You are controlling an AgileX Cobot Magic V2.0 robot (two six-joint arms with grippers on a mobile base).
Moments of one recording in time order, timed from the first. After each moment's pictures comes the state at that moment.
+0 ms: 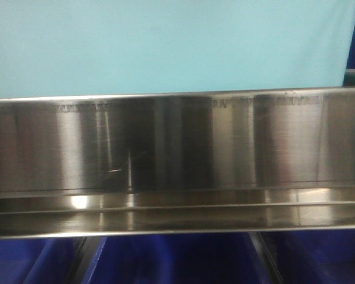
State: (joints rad) left arm -0.51 1.57 -1.98 0.54 1.25 -0.56; right arm 0.42 1.58 -1.94 -0.34 0.89 0.43
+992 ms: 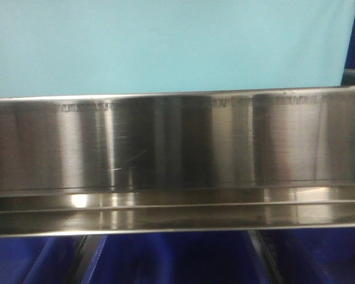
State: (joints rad) left arm -0.51 1.57 -2.00 0.43 1.30 -0.50; right arm 0.44 1.58 -1.95 -0.22 1.28 0.44
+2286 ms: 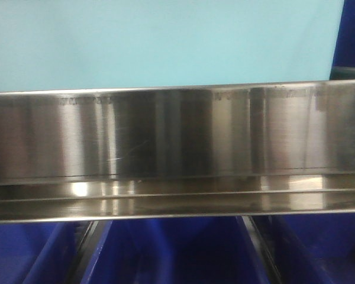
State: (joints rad) left arm -0.51 1.49 -1.84 0.38 1.31 -0.49; right arm 0.48 1.57 -1.90 -0.23 1.31 0.49
